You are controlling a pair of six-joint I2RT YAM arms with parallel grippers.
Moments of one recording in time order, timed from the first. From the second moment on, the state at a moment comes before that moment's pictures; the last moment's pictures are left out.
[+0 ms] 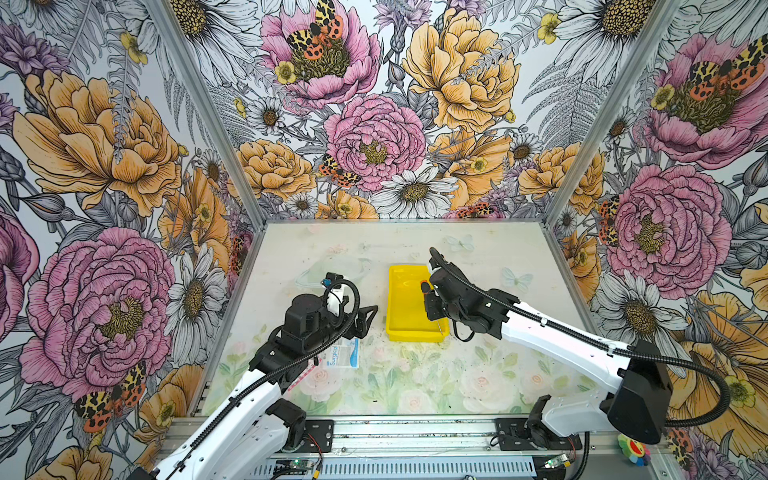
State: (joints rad) left arm -0.48 0.78 0.57 -0.19 0.22 -0.26; right arm 0.81 1.44 1.14 -0.56 0.24 0.43
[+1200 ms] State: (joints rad) left arm -0.55 0.89 0.56 -0.13 0.14 -0.24; right arm 0.66 1.96 1.34 -0.43 0.06 0.28
